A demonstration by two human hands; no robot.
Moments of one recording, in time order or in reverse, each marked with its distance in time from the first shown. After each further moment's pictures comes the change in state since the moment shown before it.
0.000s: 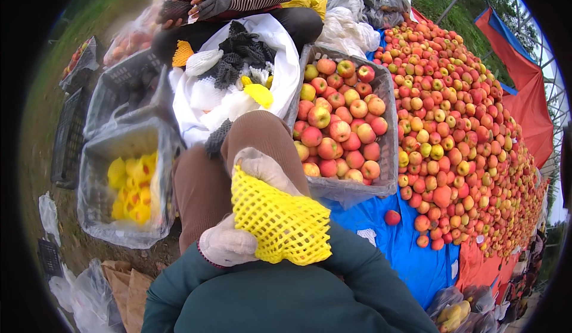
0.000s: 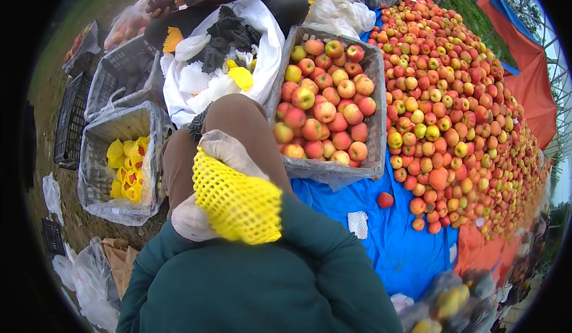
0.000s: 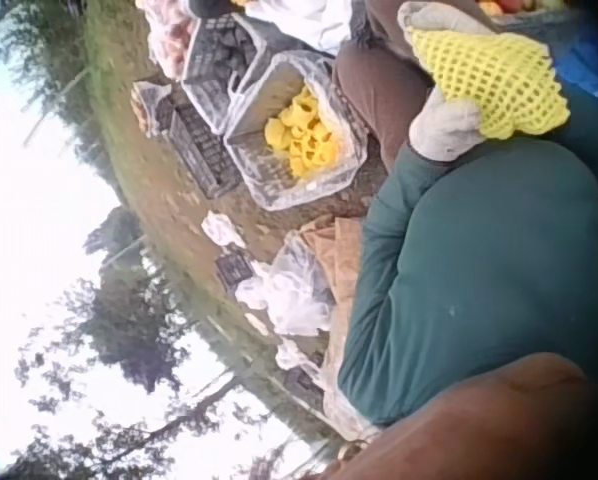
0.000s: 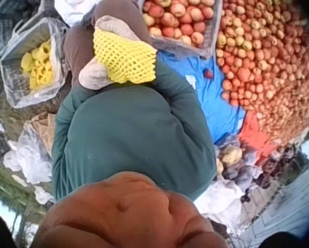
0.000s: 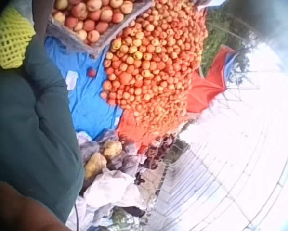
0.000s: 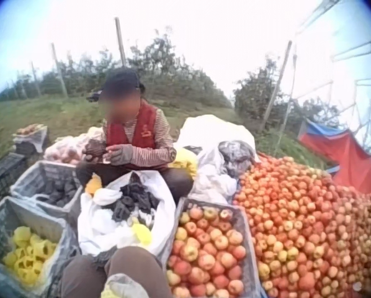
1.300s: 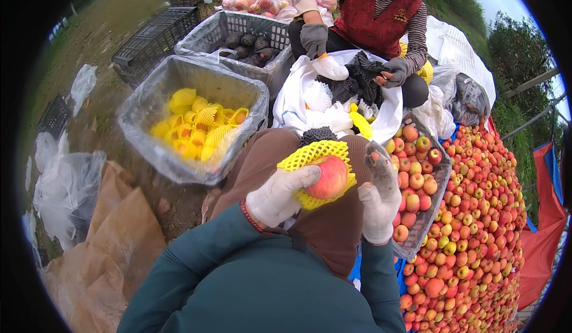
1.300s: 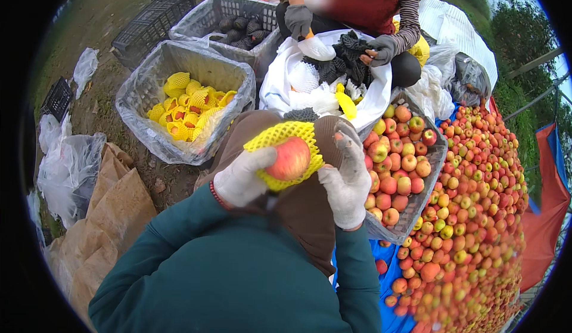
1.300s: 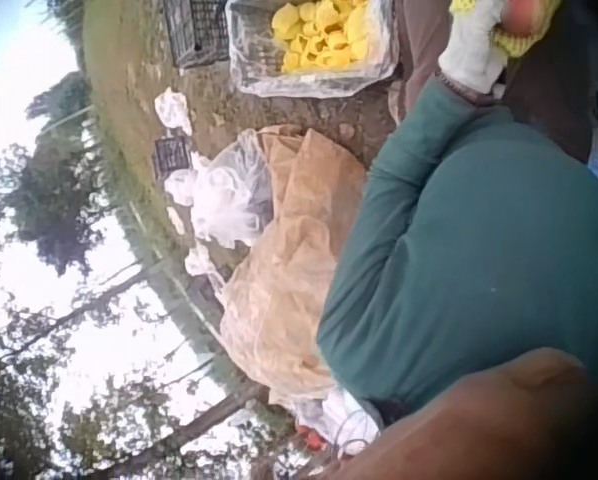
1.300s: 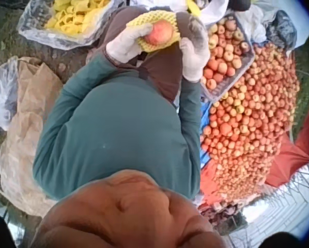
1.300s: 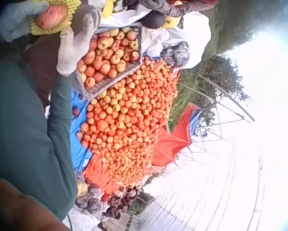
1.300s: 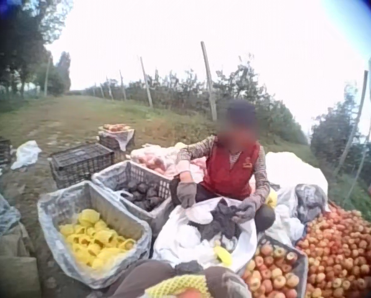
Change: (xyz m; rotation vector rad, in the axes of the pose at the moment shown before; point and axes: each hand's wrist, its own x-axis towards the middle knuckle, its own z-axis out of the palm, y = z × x) left_hand -0.020 0.025 -0.012 0.243 0.167 0.662; right_hand 0.002 -0.023 0.002 -1.126 -0.107 -0.848
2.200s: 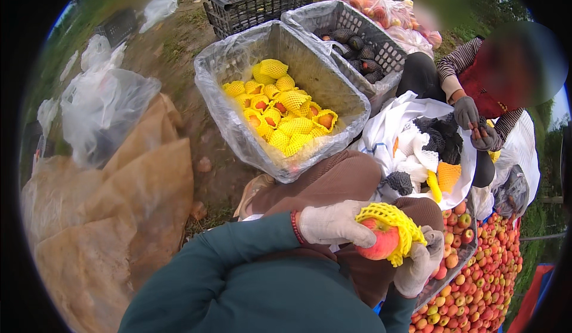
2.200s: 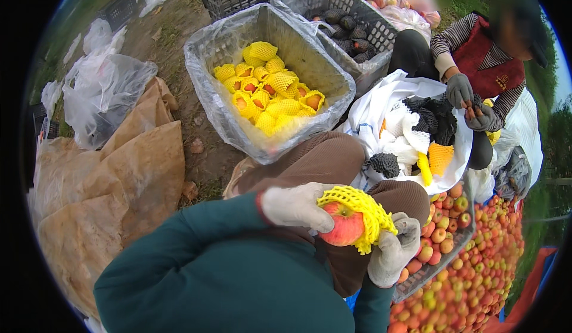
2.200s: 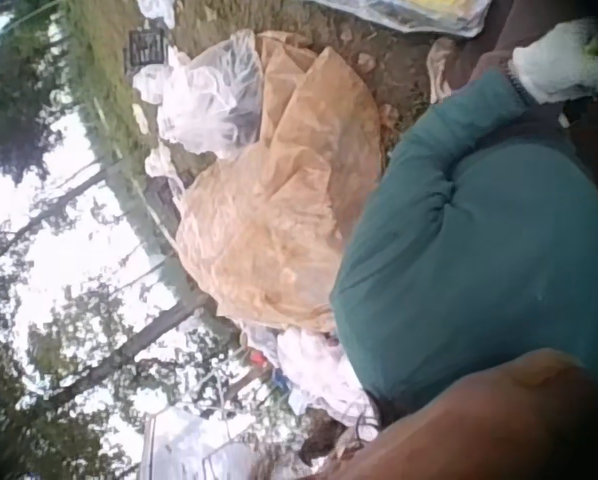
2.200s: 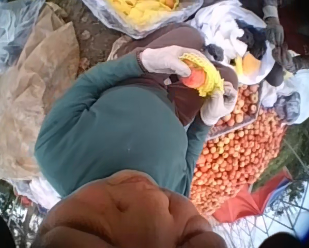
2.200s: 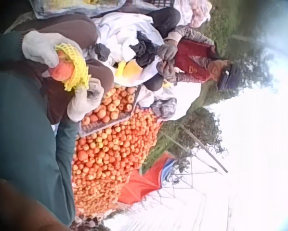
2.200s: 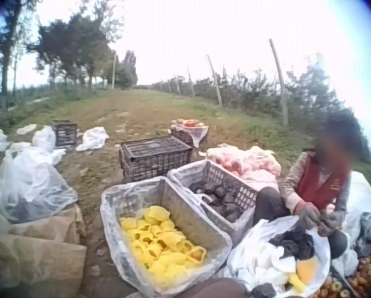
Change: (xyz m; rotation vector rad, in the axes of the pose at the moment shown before) left_hand -0.045 0.059 -0.044 0.213 -0.019 -0.191; right_hand 0.002 0.002 0.050 0.159 -0.062 0.339
